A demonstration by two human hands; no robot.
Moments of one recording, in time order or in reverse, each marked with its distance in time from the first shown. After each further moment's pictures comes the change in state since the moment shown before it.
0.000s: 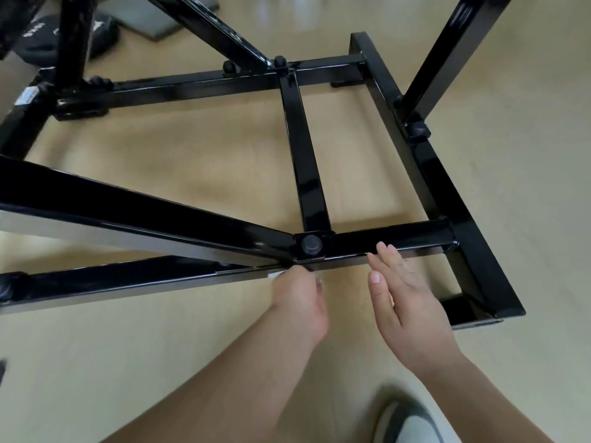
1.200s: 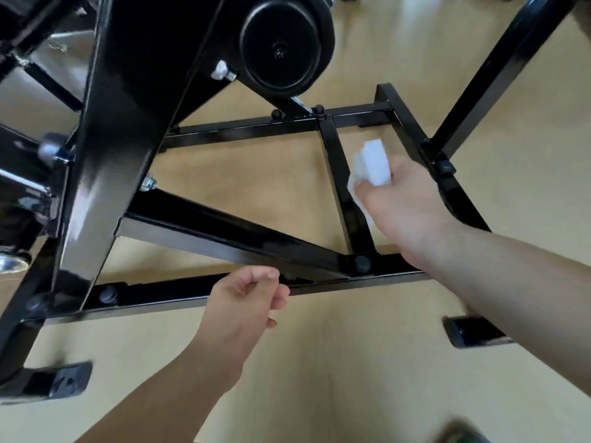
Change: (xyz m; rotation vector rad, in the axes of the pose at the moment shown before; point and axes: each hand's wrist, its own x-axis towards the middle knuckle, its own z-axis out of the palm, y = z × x) left_hand -0.110 0.106 -0.160 0.518 -0.014 0.548; right_hand 0.090 -0.222 -0.077 0.464 0.038 0.240
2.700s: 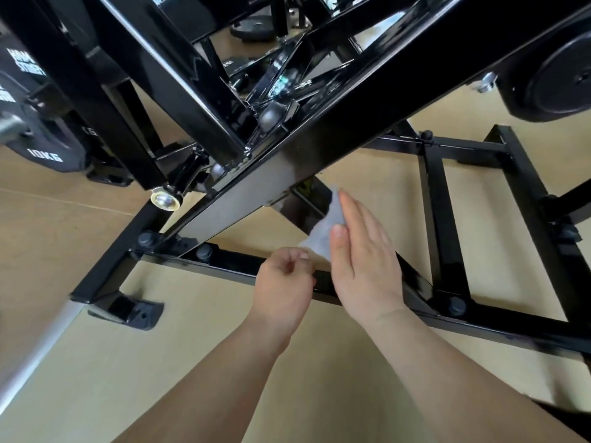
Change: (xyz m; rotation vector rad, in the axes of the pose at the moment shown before) left_hand 0.032 -0.023 -0.069 -0.178 0.254 0.026; right_hand -0.041 0.018 0.183 -0.365 -0.153 -0.692
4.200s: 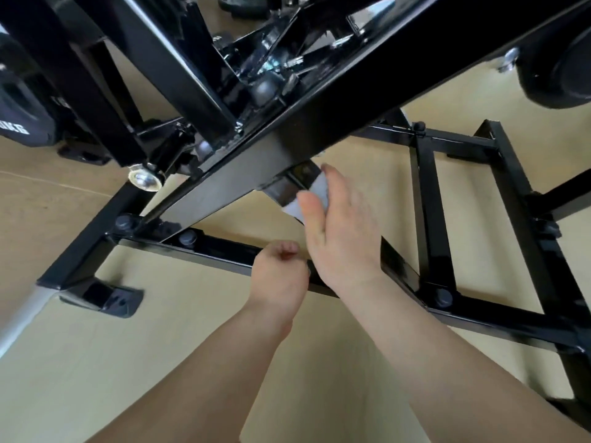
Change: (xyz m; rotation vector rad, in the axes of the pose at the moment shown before) left_hand 0.019 -0.017 0.014 -0.094 -0.011 -0.153; right_hand 0.026 -0.028 0.006 -0.055 0.033 0.027
